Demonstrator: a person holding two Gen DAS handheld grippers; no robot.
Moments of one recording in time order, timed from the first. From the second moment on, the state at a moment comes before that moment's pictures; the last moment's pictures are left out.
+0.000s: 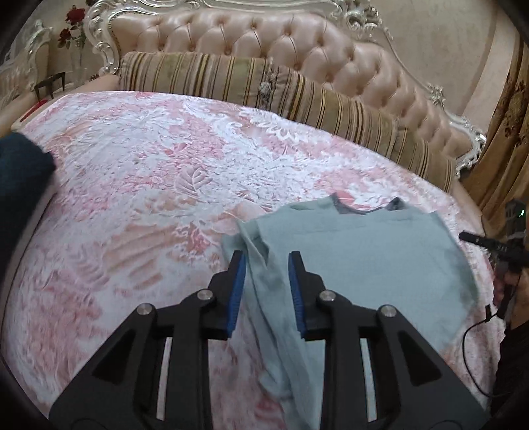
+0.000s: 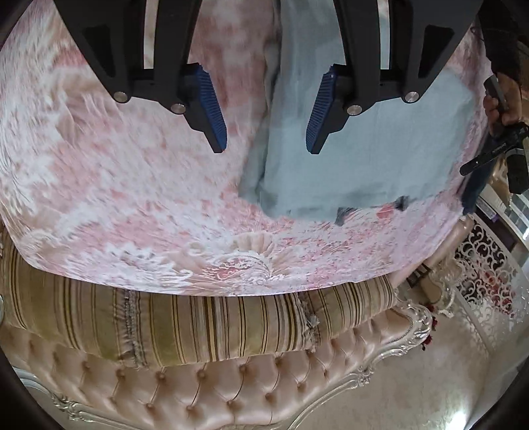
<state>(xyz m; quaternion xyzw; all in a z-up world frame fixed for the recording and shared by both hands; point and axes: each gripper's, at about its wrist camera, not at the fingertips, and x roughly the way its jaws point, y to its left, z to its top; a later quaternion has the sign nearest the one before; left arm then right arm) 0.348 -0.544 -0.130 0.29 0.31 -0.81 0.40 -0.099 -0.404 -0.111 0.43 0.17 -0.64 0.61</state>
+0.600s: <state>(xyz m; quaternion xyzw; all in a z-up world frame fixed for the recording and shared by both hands) 0.348 -0.559 -0.140 0.26 0.33 -0.82 0.39 -0.113 -0.415 -0.121 0.44 0.15 -0.65 0.60</state>
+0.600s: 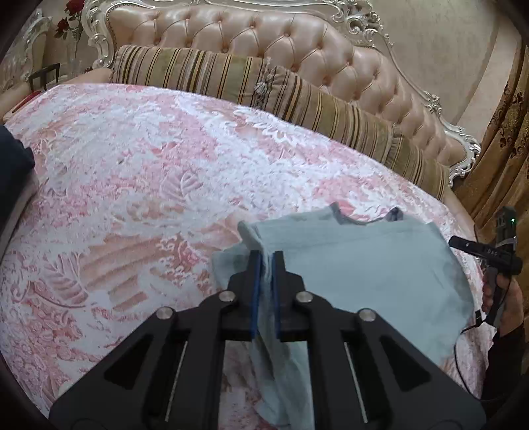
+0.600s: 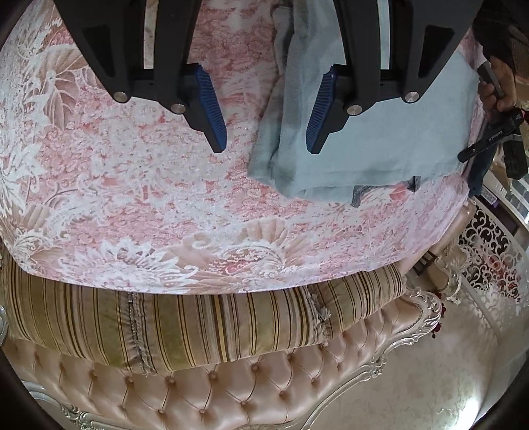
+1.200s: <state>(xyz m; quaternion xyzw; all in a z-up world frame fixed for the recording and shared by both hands) 0.340 -0.558 -0.144 0.27 0.32 -0.82 0.40 -0.121 -0.415 -0.118 0.44 0.13 -0.66 0.60</state>
